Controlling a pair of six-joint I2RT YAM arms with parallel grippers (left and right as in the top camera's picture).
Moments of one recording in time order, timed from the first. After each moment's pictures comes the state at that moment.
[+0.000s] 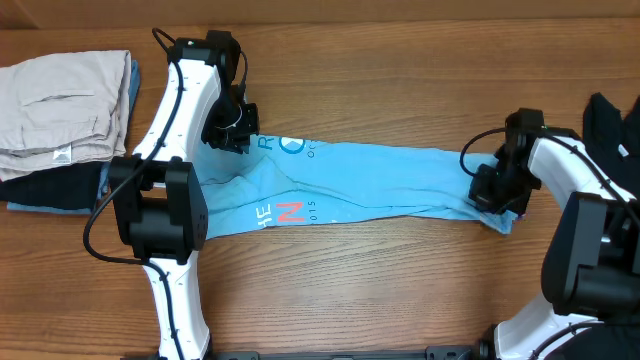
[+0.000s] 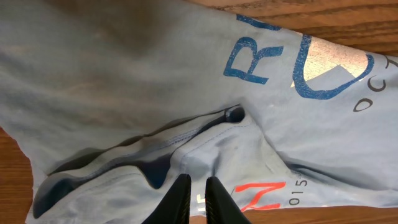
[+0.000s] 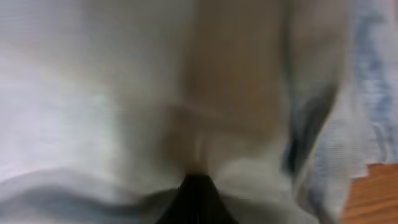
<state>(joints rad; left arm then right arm) -0.12 2.25 1.99 -1.40 0.13 -0.23 -0.16 1.86 1.16 -0.95 -0.07 0.31</state>
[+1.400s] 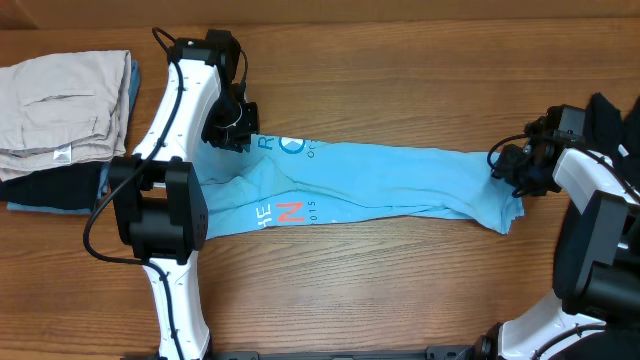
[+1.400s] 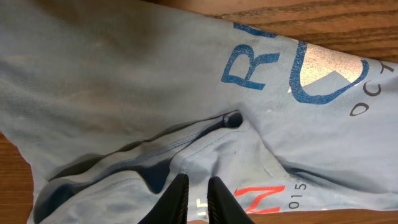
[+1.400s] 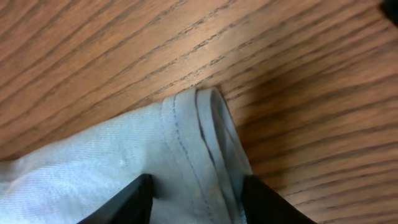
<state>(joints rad) -0.12 2.25 1.99 -1.39 0.13 -0.23 -0.31 1.86 1.11 -0.53 -0.13 0.15</state>
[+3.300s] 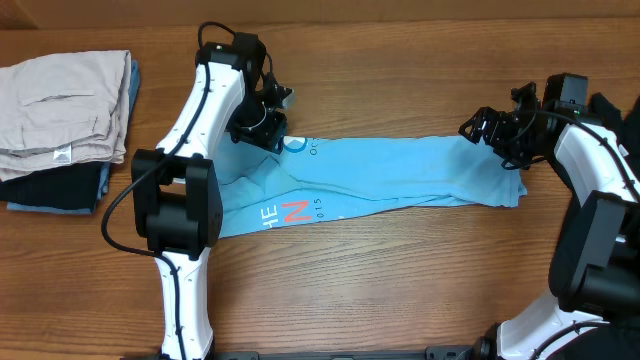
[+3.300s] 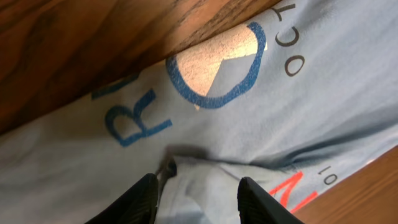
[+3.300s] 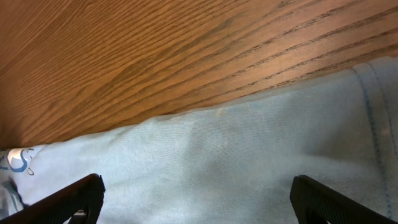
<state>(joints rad) -0.20 2.30 2.00 -1.30 0.23 0.28 -0.26 1.88 1.30 -0.66 -0.46 0.15</state>
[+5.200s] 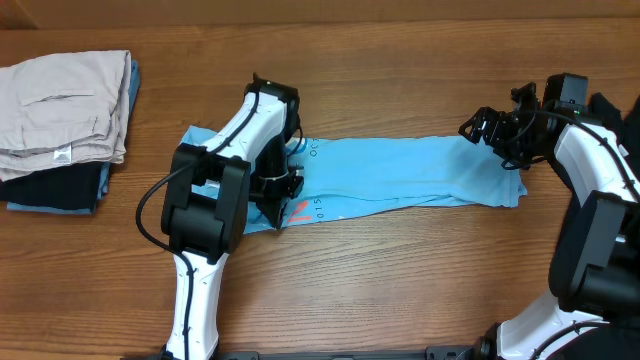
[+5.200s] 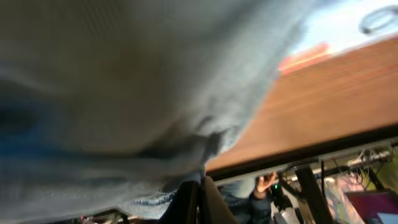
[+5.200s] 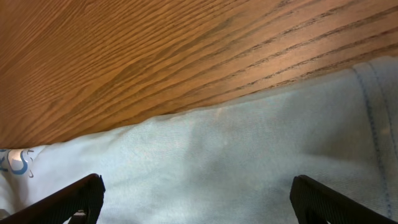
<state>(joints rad) -0.34 2.32 1.76 -1.66 0.23 0.01 -0.26 1.88 1.30 -0.66 -0.46 0.15</state>
